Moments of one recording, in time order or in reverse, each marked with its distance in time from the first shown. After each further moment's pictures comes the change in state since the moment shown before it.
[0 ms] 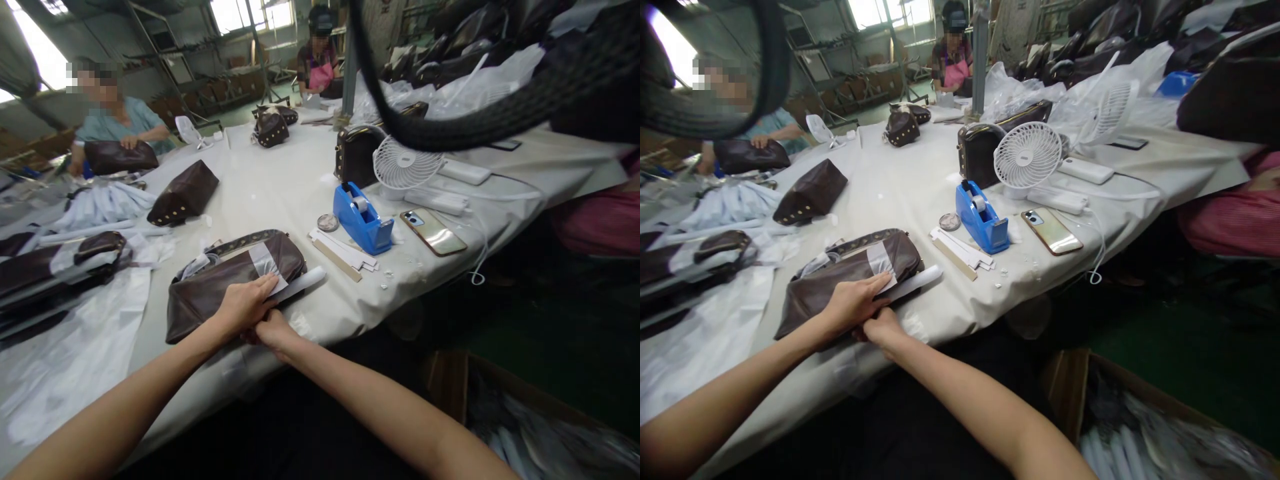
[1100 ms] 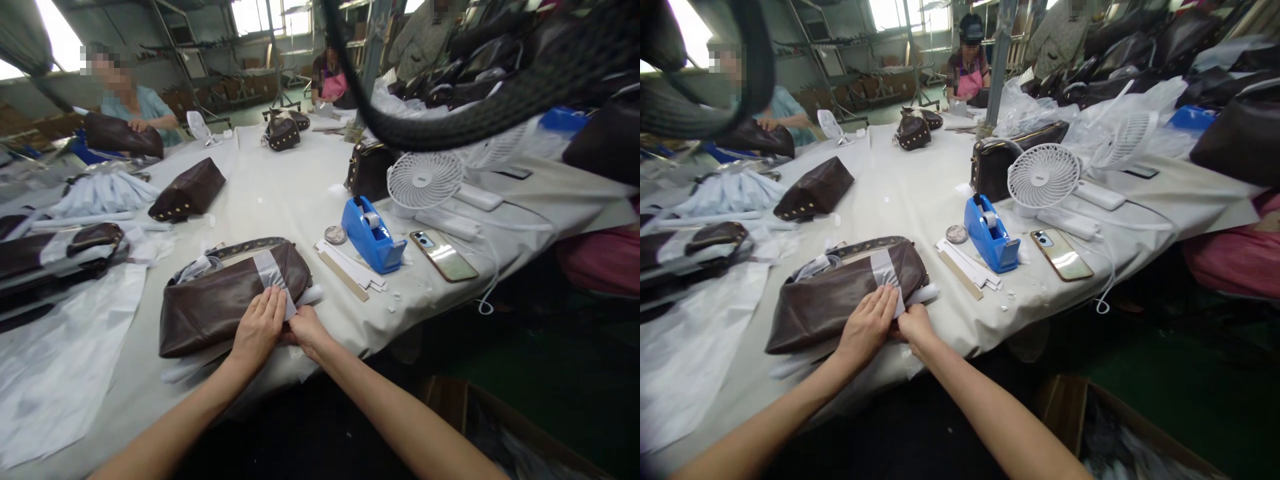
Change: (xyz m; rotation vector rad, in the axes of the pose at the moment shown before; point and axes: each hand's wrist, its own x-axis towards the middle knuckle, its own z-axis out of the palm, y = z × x) left_hand -0.012 0.029 0.055 0.196 0.379 0.035; right_hand 0.029 -0.019 -0.050 -0.260 0.050 -0.023
